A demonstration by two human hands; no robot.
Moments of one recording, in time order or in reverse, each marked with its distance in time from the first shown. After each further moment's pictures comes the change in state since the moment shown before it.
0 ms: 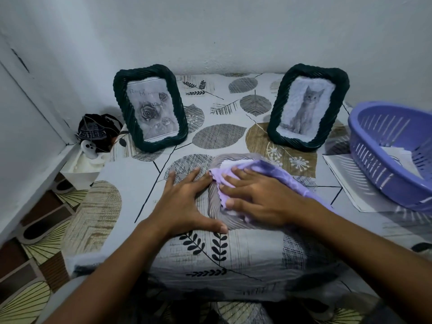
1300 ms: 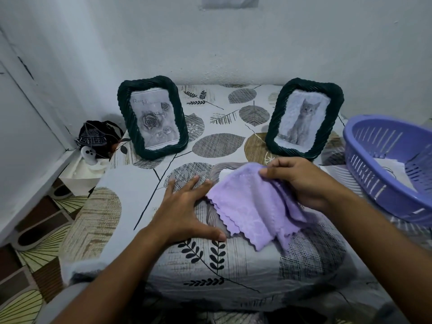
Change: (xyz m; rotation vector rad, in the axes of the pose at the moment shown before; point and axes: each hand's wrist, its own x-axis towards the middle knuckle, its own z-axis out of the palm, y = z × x) left_hand -0.001 0.001 -0.001 -0.054 0.023 -0.016; right_hand -0.016 0.016 -0.054 1.372 0.351 0.655
